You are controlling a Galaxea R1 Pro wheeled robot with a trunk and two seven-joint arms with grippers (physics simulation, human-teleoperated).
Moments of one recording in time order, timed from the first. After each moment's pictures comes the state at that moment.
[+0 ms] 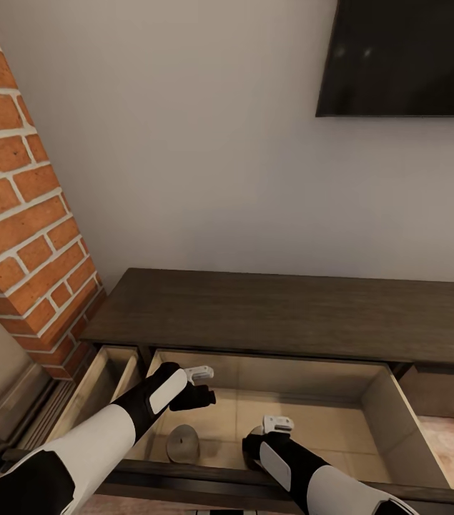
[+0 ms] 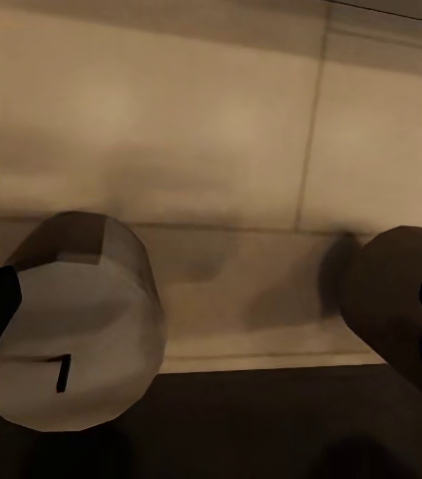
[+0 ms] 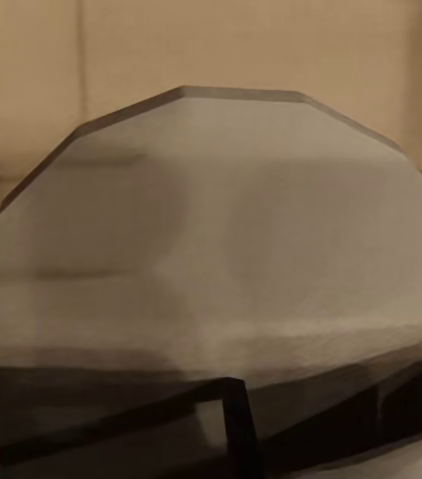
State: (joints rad) left arm -0.85 -0.06 -0.72 -0.50 1.08 0.70 0.36; right arm -0.67 0.17 0.67 -0.23 -0.80 0.23 -0.31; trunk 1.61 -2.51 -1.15
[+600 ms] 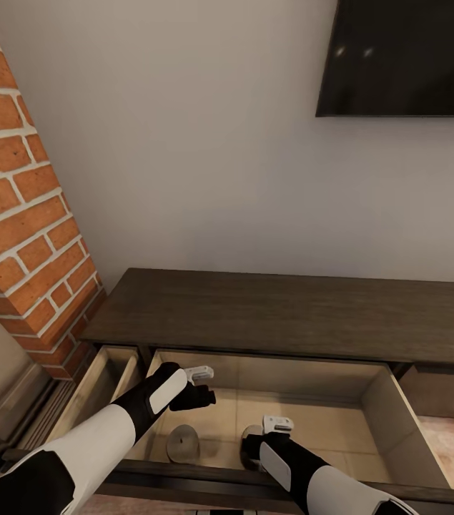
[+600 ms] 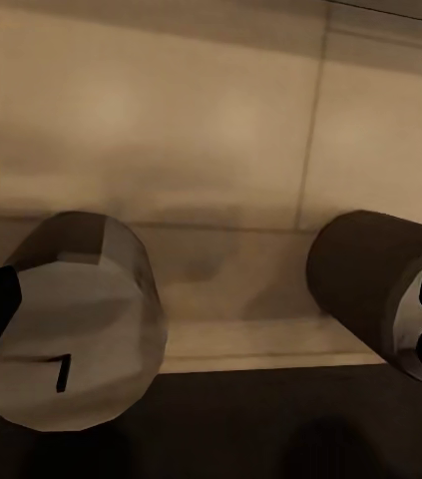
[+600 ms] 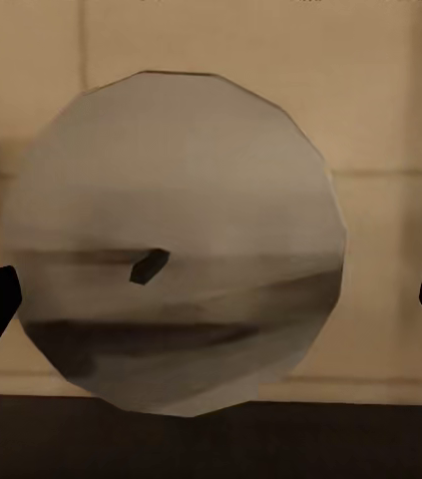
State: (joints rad) left arm -0.85 -0.06 -0.72 -0.50 1.08 0.70 0.36; right arm -0.67 0.17 0.67 -0.23 -0.80 0.23 -0.31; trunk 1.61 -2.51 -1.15
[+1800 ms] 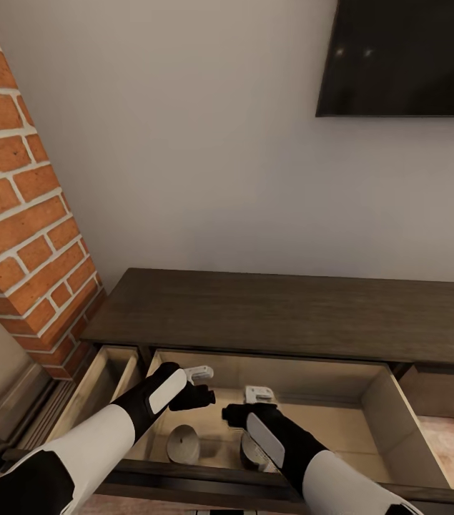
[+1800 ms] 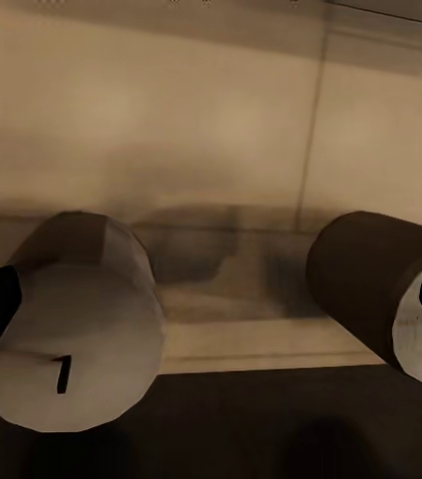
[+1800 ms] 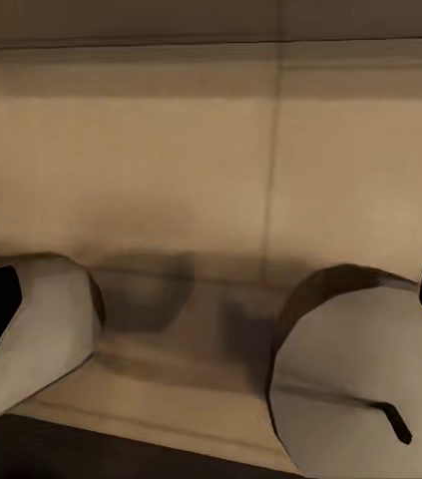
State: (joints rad) left arm -0.85 -0.06 -0.72 -0.50 1.08 0.70 0.36; right arm -0.67 0.16 0.66 -0.52 -0.80 0.36 -0.31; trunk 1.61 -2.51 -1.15
